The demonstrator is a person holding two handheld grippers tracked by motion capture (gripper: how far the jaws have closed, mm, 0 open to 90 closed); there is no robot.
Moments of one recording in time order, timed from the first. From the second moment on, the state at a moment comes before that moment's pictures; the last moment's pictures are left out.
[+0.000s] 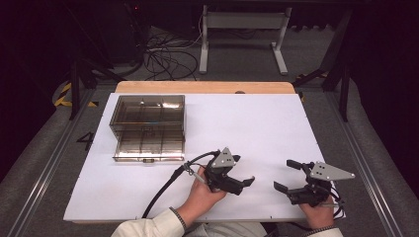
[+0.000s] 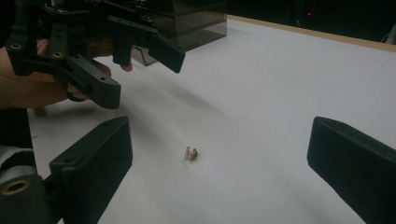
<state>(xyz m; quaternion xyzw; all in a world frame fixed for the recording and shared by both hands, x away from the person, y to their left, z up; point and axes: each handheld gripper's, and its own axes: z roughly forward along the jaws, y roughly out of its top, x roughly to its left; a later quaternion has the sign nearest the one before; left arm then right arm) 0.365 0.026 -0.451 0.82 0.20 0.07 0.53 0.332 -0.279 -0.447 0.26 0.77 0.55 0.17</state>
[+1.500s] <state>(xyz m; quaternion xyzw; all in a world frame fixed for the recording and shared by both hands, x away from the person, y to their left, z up) 0.370 -0.015 -0.471 0.88 0.21 0.09 0.43 0.332 -0.281 -0.446 0.26 0.77 0.56 0.17</state>
